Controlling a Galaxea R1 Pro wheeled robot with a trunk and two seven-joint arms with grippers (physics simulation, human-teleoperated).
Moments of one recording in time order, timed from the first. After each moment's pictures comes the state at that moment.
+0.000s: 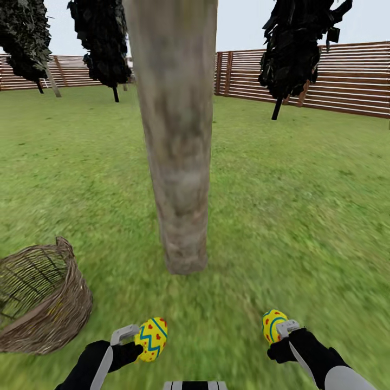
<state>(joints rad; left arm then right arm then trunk) -0.35 -0.04 0.21 -0.80 0.10 0.66 -0.01 -0.57 -0.16 0.14 -0.39 0.09 0.50 0.17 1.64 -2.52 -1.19</state>
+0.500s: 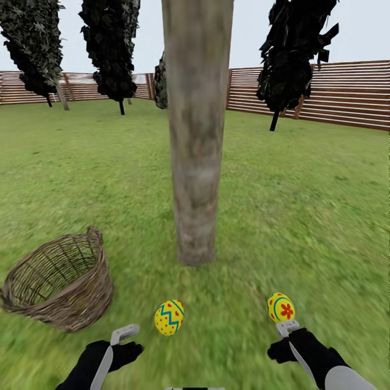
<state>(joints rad) -0.35 -0.04 0.21 -0.80 0.10 0.66 -0.01 -0.57 -0.16 0.14 -0.39 0.09 0.50 0.17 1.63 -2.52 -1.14</state>
